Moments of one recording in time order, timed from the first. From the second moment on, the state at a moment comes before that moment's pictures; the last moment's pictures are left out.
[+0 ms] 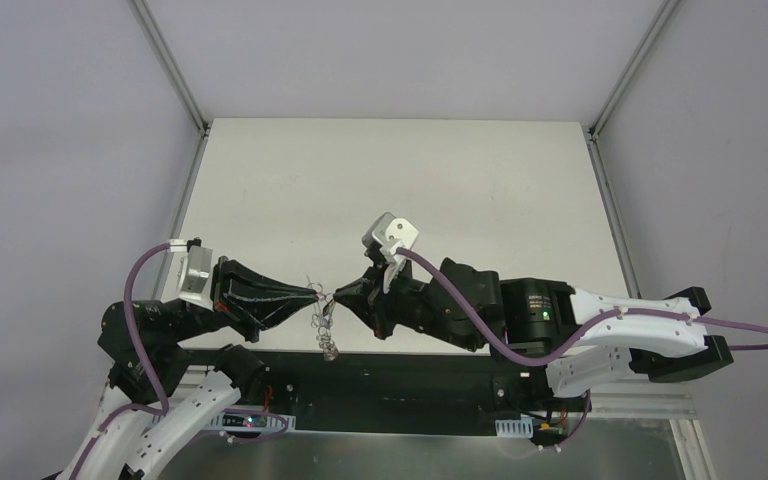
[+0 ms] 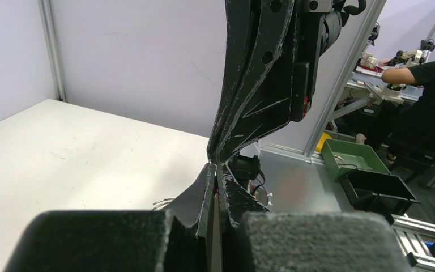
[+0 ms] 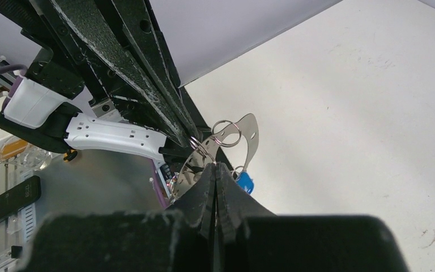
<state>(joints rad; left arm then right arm) -0.61 0.29 0.80 -0.05 0.65 -0.50 1.63 1.27 1.56 -0.48 0.46 0.30</state>
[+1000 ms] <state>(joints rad) -0.61 0.29 0.80 -0.05 0.67 -0.51 1.62 1.33 1.57 -0.51 0.41 0.31</state>
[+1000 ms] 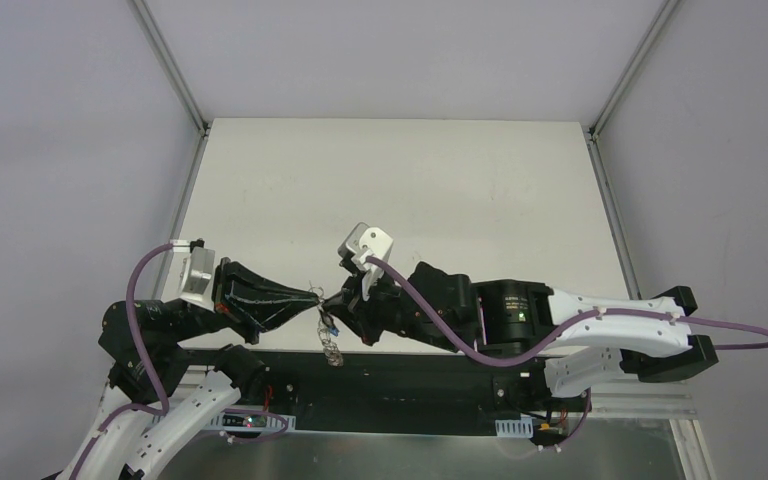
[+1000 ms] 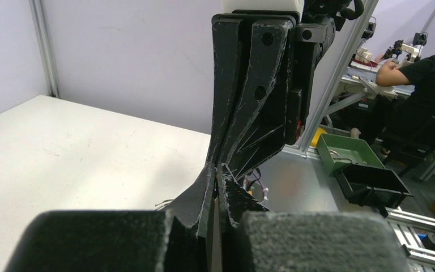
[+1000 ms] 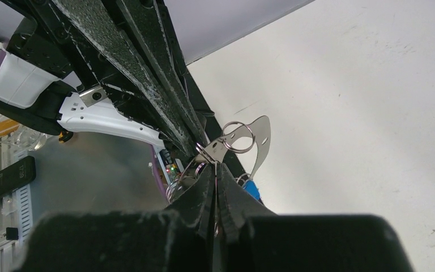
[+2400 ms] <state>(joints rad) -0.61 0.30 0.80 0.12 0.77 -0.66 1.46 1.25 1.65 -0.62 -0.14 0.06</state>
